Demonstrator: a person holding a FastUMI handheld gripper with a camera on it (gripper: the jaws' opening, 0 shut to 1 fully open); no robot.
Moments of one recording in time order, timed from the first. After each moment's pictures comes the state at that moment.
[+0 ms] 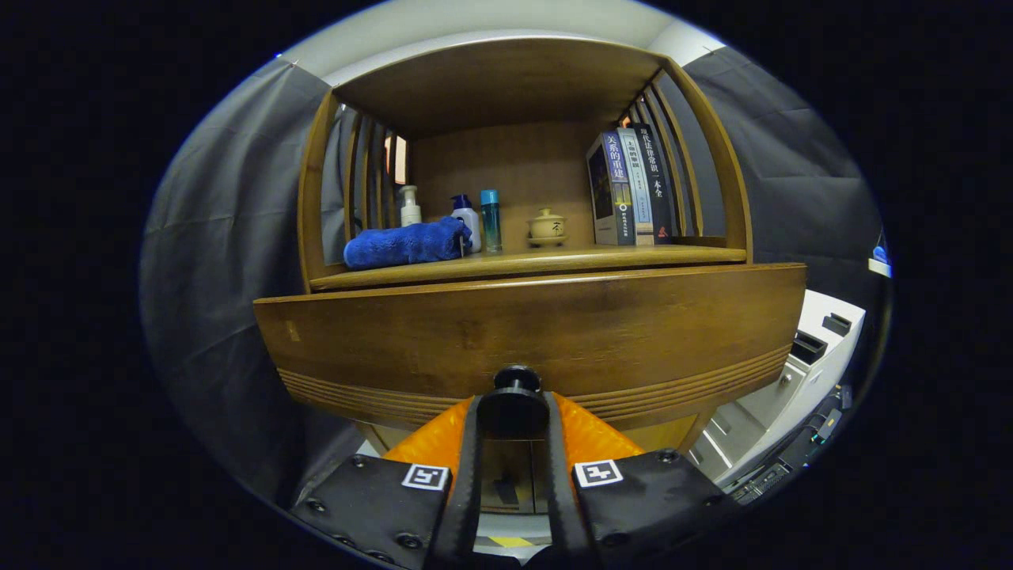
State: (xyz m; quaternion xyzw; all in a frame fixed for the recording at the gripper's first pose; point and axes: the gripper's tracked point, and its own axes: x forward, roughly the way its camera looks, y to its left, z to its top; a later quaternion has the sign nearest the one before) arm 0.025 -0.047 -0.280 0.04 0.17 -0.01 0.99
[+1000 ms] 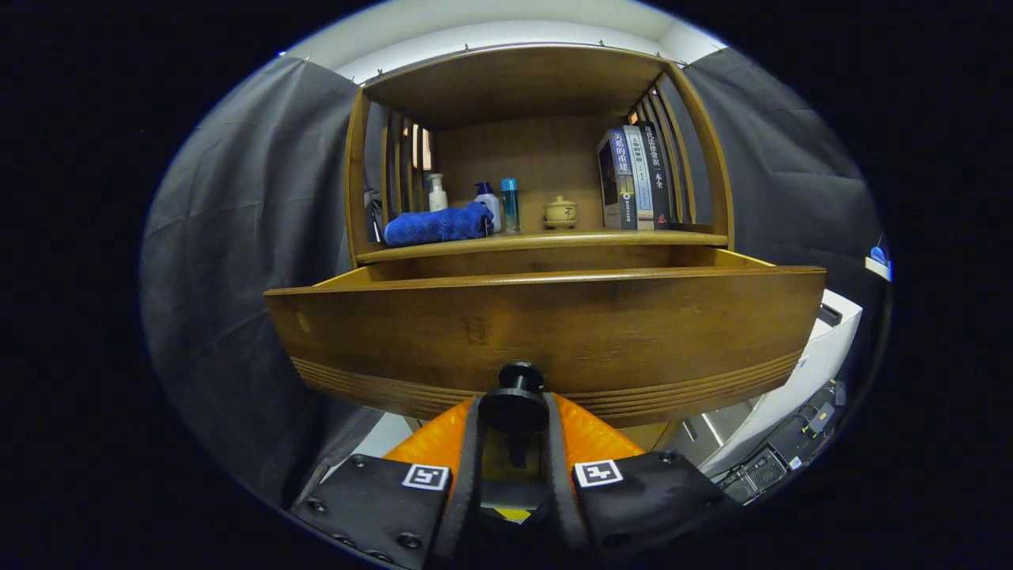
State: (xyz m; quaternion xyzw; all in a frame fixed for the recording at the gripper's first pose) arm -0.043 -0.035 -0.276 0.04 0.21 0.02 0.98
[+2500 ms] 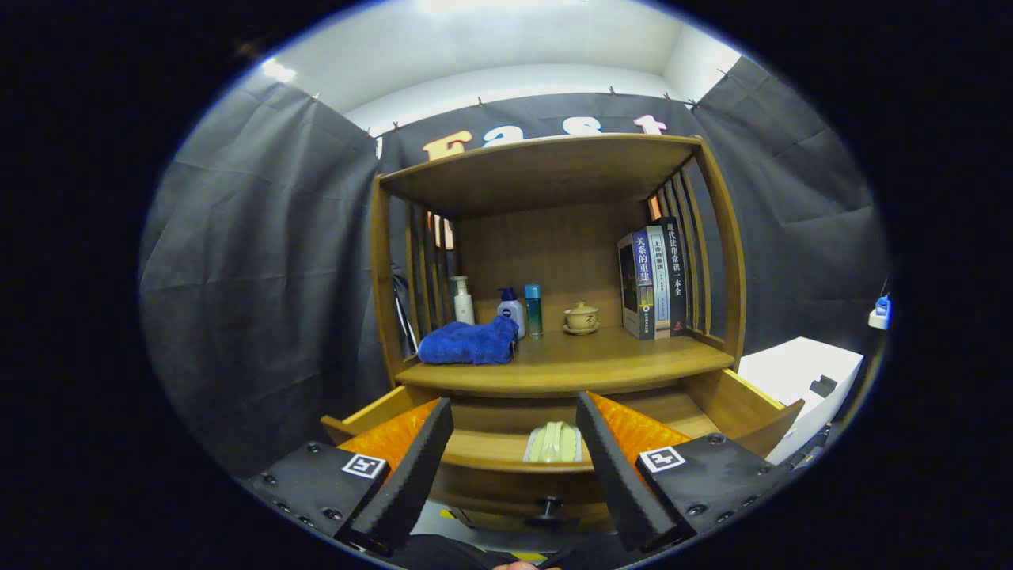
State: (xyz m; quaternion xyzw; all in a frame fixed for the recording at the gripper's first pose) arm 0.015 -0.018 -0.109 0.07 0.11 0.04 0.99
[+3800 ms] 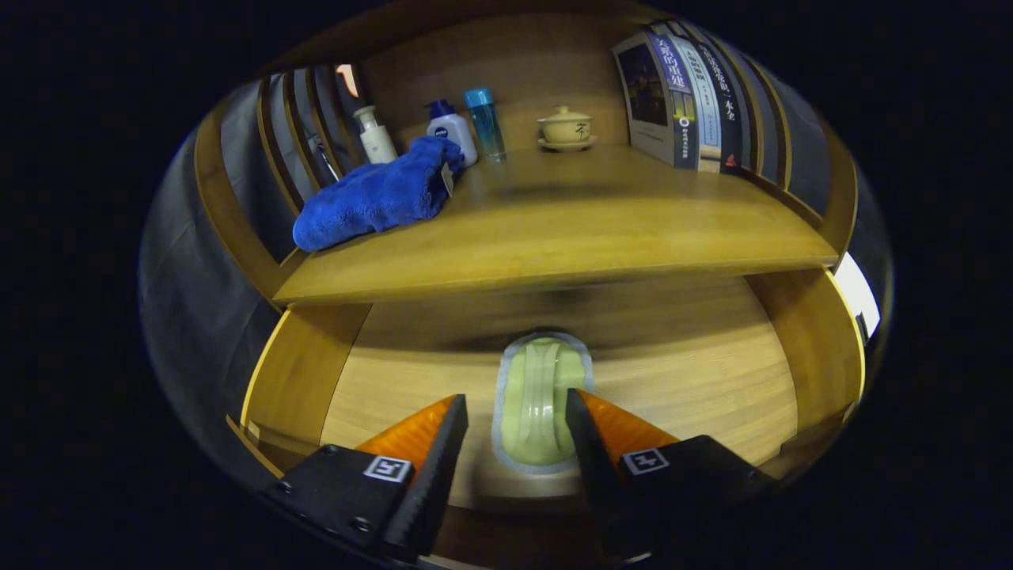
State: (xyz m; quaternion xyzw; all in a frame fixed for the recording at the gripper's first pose) arm 0.106 -0.026 -0.275 0.12 0.45 0.02 0.89
